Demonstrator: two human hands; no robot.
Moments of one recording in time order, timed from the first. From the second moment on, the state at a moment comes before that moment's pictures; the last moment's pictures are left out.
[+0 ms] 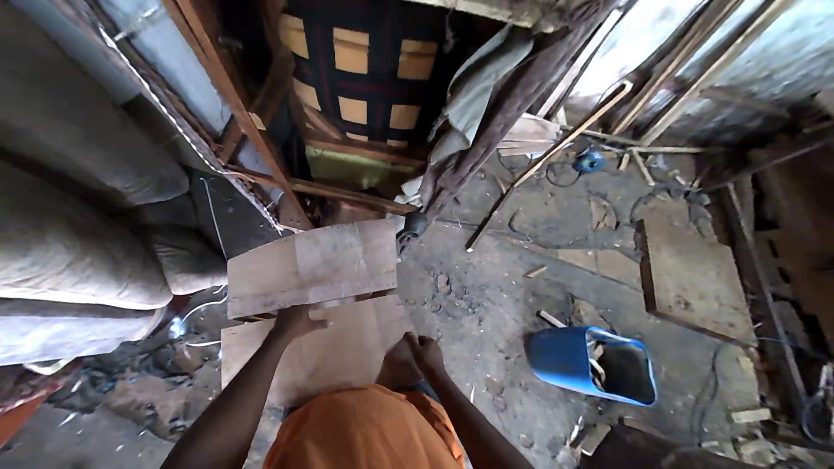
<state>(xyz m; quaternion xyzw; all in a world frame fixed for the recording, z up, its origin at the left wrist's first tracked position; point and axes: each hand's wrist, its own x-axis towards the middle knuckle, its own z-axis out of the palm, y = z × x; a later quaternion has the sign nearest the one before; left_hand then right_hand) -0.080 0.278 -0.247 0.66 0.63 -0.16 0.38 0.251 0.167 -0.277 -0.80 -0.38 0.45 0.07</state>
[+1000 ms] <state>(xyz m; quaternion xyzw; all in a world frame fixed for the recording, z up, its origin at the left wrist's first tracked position) -0.216 0.212 -0.283 0.26 0.80 0.35 0.41 0.251 0.179 -0.296 -0.79 -0.43 0.43 0.07</state>
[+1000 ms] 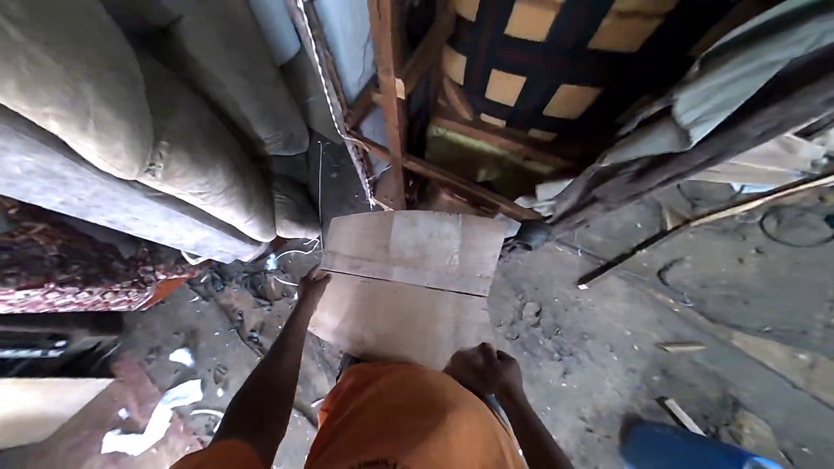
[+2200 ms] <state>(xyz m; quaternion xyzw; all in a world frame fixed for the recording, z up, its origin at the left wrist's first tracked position) -0.185 0.198 -0.301 0.30 0.81 0.31 0.39 0.280 0.173 -0.292 -0.75 -0.41 0.51 0.09</state>
